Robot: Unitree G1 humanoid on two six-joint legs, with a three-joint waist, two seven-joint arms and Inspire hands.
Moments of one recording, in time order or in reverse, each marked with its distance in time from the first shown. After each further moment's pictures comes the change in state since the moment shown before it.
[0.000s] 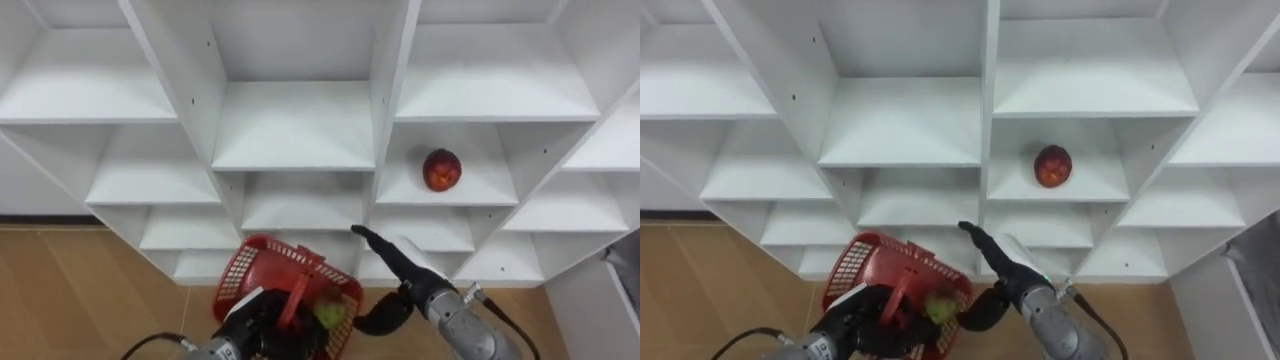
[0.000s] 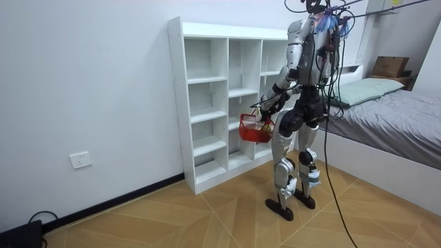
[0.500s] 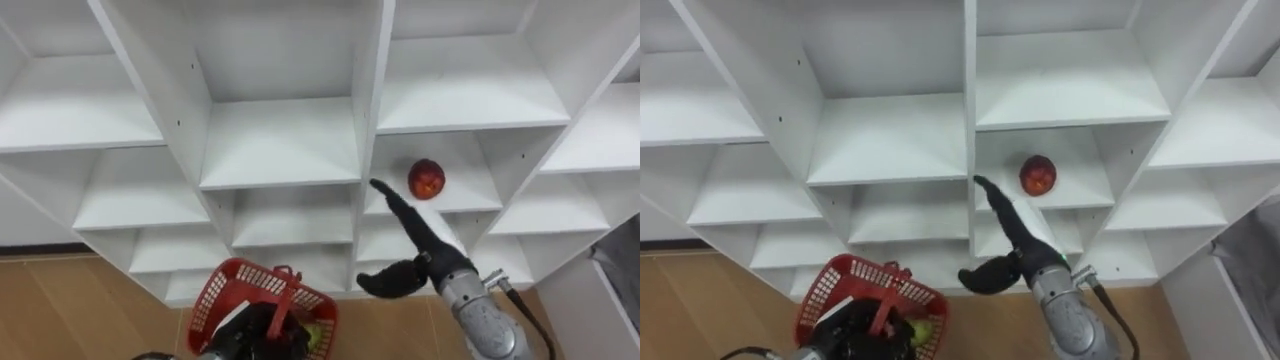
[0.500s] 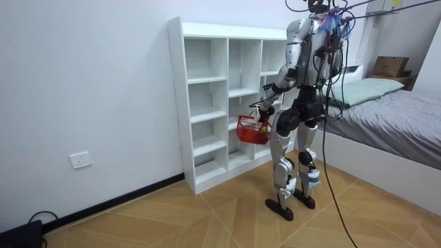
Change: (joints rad) left arm 0.045 -0.002 0.018 -0.009 -0.002 0.005 0.072; right arm 0.069 0.014 -0.085 -0.167 0.108 -0.008 -0.127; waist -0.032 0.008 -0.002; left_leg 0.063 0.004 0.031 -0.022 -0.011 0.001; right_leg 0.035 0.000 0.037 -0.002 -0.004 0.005
